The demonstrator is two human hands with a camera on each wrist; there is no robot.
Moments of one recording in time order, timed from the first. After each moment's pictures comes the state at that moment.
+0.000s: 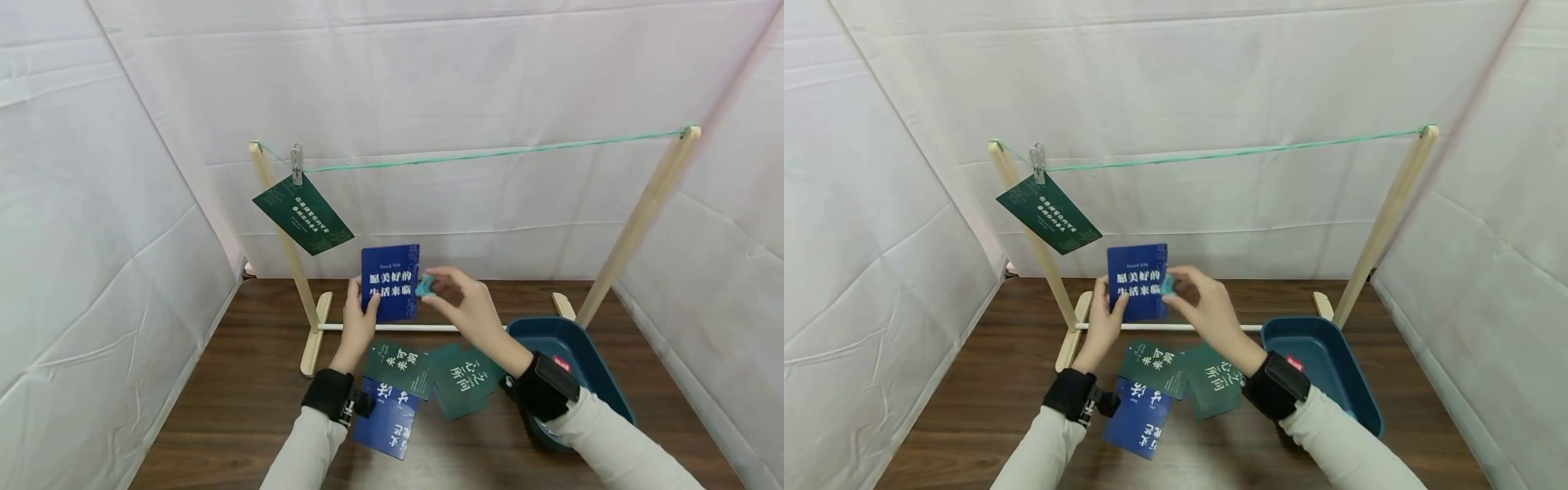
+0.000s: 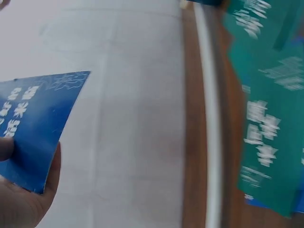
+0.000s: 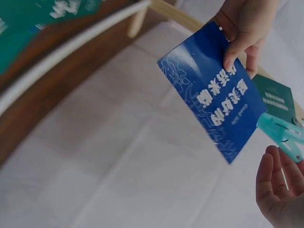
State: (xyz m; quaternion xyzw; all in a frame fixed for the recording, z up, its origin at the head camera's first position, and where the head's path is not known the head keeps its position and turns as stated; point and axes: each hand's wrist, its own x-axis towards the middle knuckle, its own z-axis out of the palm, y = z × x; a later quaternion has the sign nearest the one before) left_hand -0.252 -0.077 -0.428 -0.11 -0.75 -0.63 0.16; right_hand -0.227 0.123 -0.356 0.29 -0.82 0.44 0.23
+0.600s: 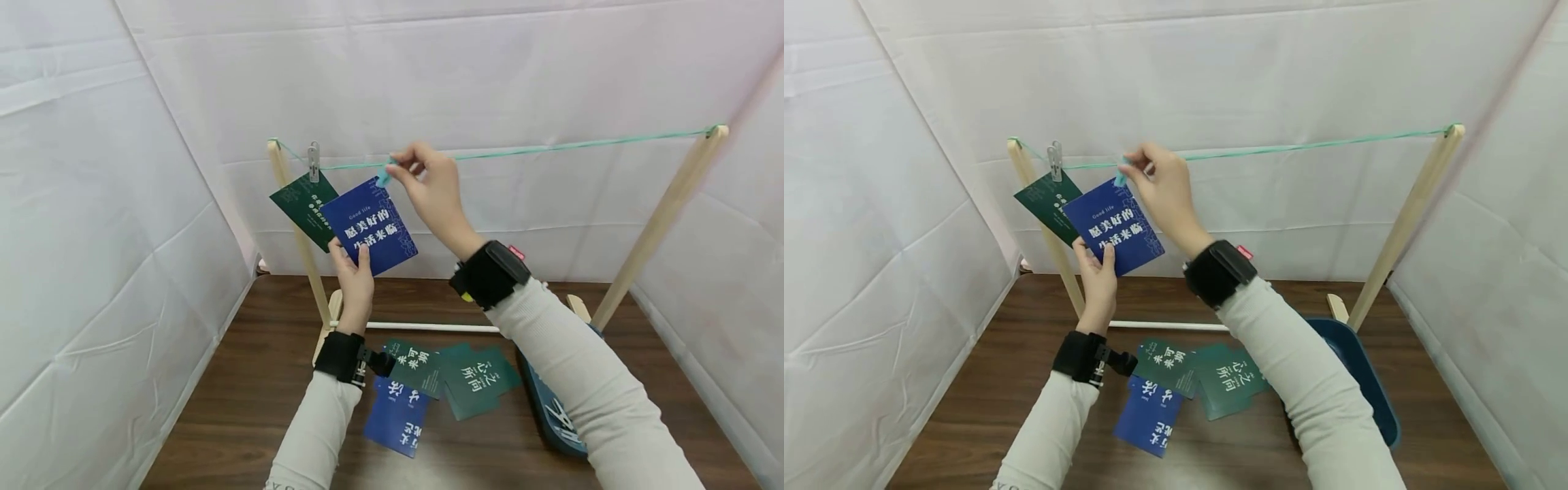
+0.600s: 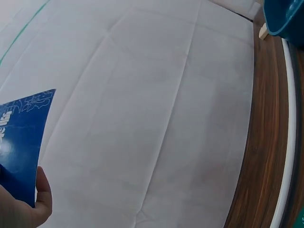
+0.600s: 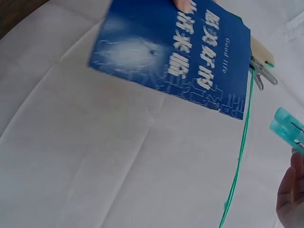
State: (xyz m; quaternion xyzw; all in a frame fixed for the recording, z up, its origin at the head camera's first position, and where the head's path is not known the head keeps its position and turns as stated) left_hand -0.276 -0.083 -0.361 -0.04 -0.59 -0.77 0.25; right_hand -0.292 0.039 -0.217 0.31 -0.75 0.47 0.35
